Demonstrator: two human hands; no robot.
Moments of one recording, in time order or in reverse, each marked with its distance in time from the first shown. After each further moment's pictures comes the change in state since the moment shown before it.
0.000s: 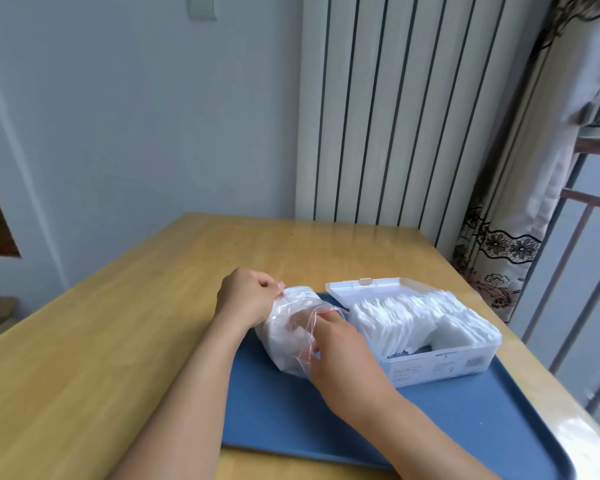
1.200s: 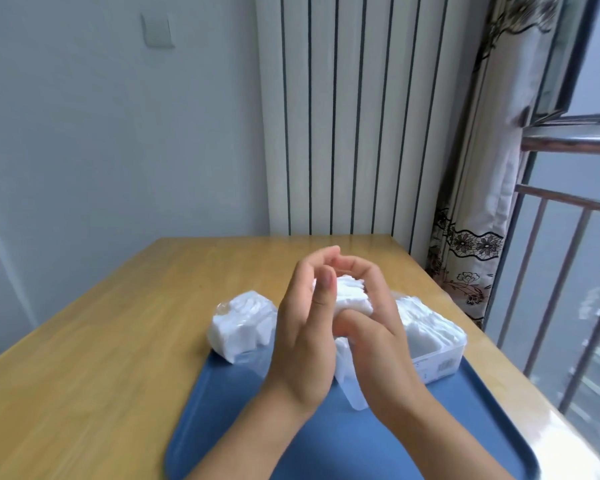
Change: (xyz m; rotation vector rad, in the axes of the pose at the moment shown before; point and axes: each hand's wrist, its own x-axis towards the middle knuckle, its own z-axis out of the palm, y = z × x) left_hand -0.114 0.089 0.040 -0.709 -0.182 0.517; right_hand -0.018 -0.004 -0.070 0.980 0.366 0.042
